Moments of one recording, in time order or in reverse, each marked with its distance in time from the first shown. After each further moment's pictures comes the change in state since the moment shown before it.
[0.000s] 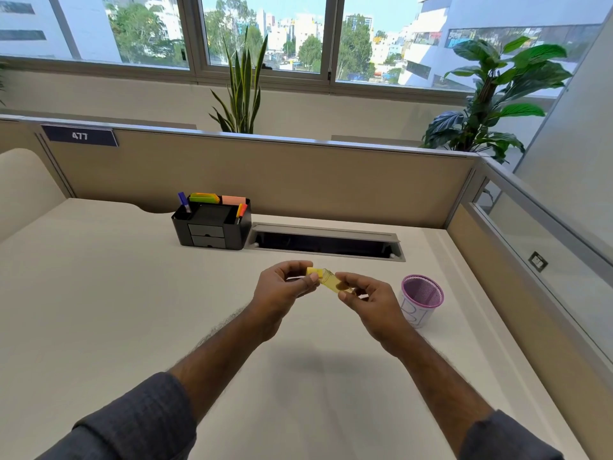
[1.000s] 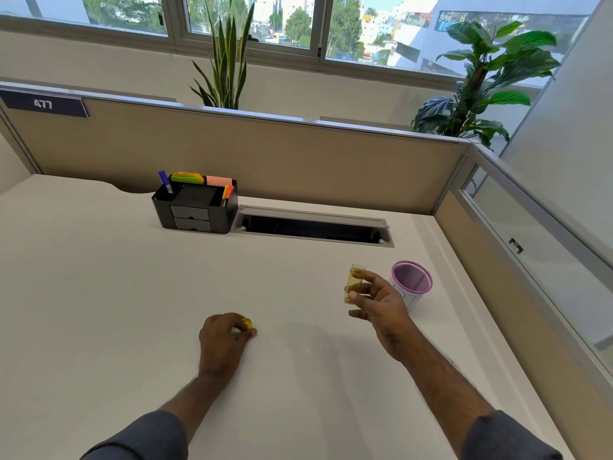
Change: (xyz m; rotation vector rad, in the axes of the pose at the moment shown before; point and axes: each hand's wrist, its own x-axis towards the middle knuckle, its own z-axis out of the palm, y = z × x) left_hand -0.019 -0.150 -0.097 0.761 0.368 0.151; right_hand -0.003 0.046 -0.018 0.310 0.084 0.254
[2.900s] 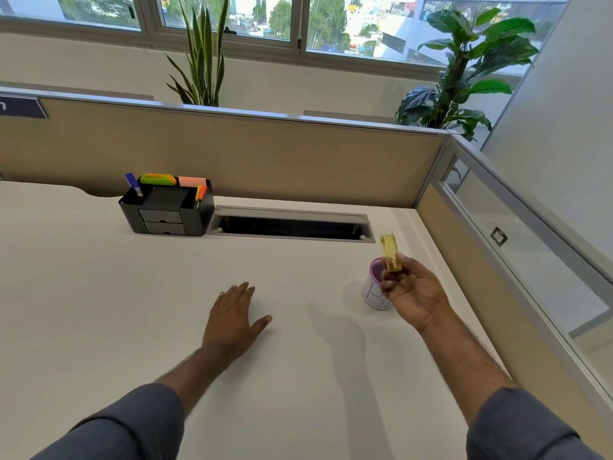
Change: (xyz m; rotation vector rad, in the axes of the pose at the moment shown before) left_hand 0.036 0.043 0.043 0.585 -0.259 0.284; right_hand 0.027 -0.040 -0.085 0.699 0.086 0.181
